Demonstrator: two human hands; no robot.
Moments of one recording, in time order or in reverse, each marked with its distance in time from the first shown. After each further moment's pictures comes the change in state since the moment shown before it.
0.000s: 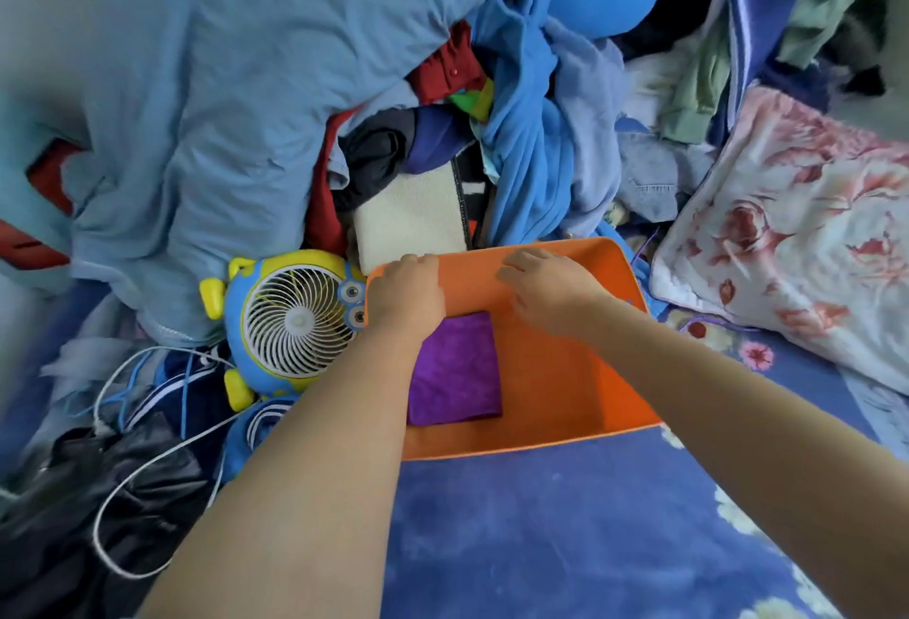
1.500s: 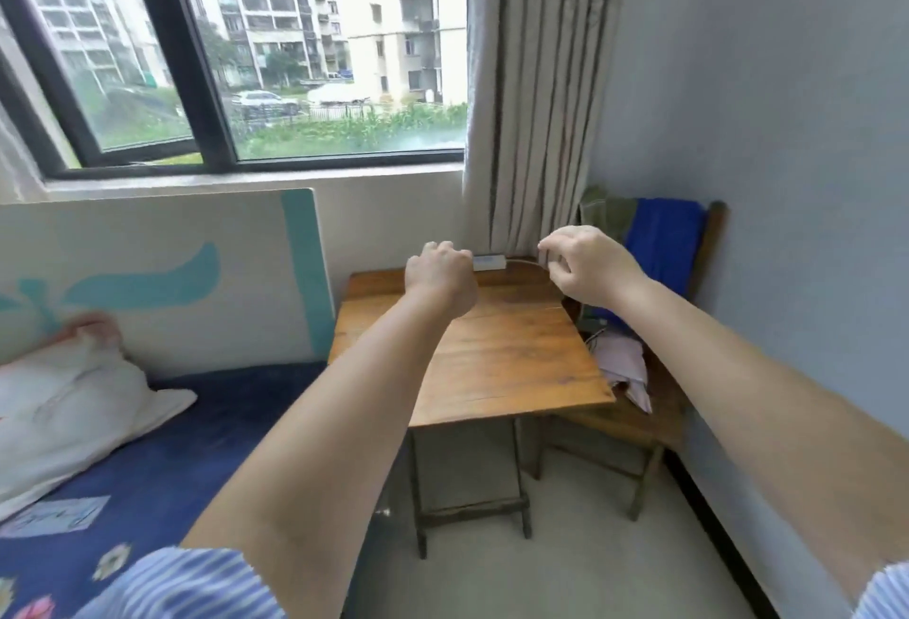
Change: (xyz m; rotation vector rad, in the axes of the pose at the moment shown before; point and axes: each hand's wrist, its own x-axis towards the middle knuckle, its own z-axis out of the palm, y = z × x) left_hand -0.924 0.589 -0.121 -0.033 0.208 1.704; right_hand -1.169 -0.226 -0.059 -0.130 0.579 1.743
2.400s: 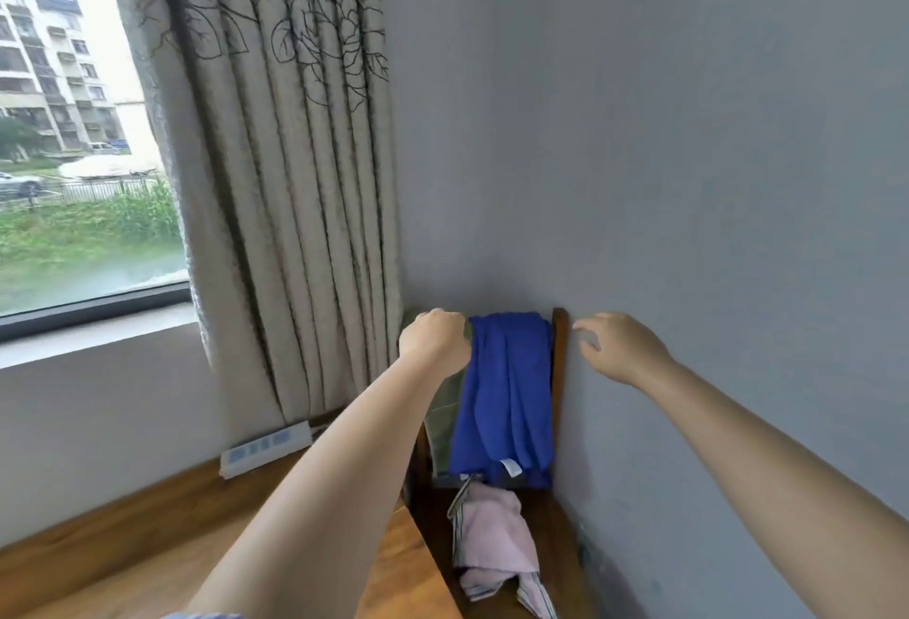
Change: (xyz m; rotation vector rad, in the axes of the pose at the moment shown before) left_hand 0.443 0.259 0.088 -0.230 -0.078 0.385; right_hand 0.185 0.424 0.020 -0.093 0.053 0.610
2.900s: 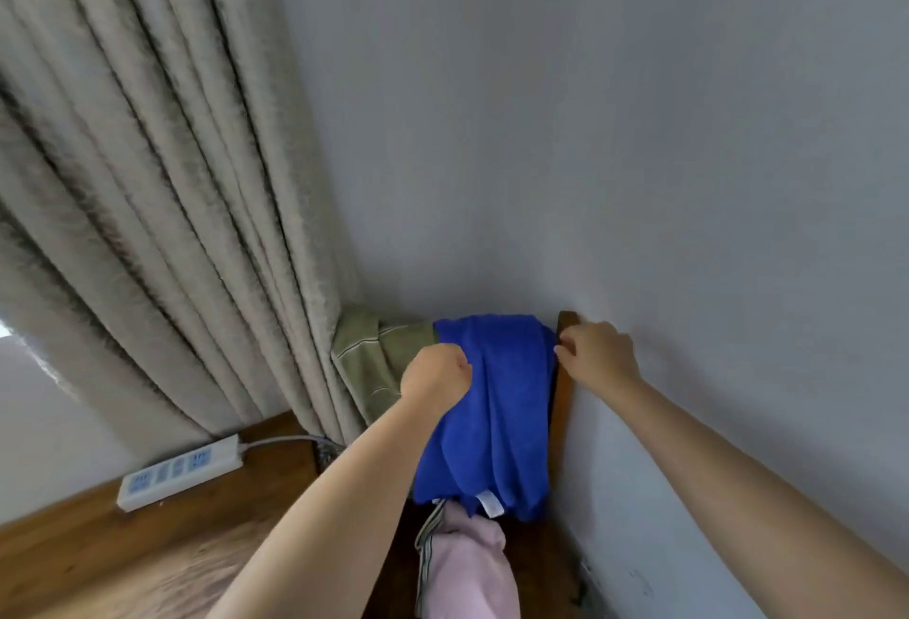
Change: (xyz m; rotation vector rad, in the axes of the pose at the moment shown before) left_hand 0.227 0.030 0.167 -0.304 -0.223 -0.303; right_hand 0.227 0.122 0.152 0.029 -0.066 0.031
